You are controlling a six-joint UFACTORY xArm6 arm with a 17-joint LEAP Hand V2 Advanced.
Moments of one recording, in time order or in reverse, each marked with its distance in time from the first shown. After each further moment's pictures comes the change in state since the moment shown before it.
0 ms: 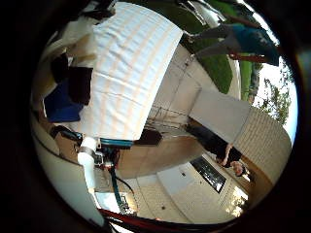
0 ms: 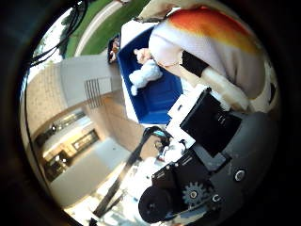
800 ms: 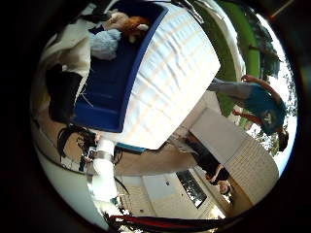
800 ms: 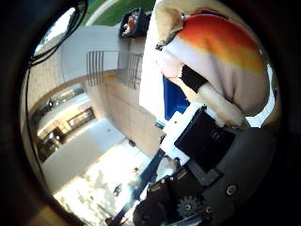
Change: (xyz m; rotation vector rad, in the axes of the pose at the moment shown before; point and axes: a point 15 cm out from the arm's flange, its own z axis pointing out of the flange) arm -0.139 -0.052 0.131 -0.218 -0.051 -0.174
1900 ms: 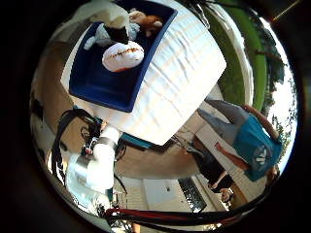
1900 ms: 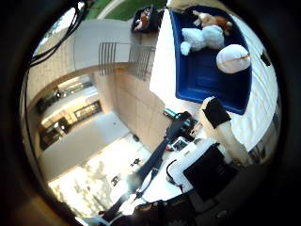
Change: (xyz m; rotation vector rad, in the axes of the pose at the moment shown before) arm -0.010 0.089 -0.049 0.138 -0.063 -0.104
